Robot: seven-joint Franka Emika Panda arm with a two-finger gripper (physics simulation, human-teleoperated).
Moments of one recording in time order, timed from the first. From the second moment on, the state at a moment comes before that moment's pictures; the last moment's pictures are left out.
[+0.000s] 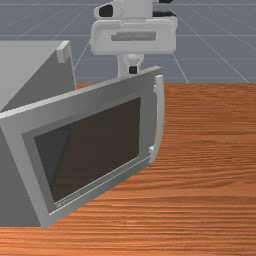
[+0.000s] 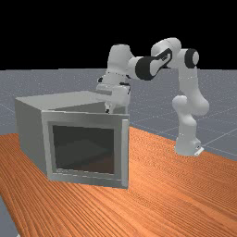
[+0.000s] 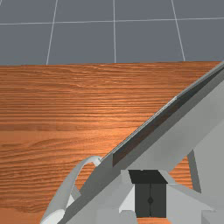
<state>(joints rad) -0.10 0.23 0.13 -1.67 -0.03 2.15 0.84</state>
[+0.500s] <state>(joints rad) -0.05 0.45 0.13 -1.35 -0.06 2.08 0.85</state>
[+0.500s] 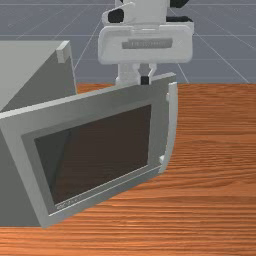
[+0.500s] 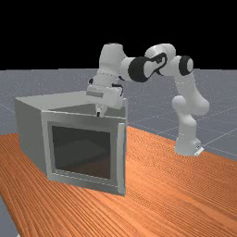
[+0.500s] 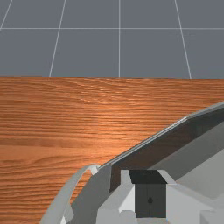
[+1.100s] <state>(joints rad) -0.10 0.49 0.09 -1.33 -0.08 1.87 0.84</state>
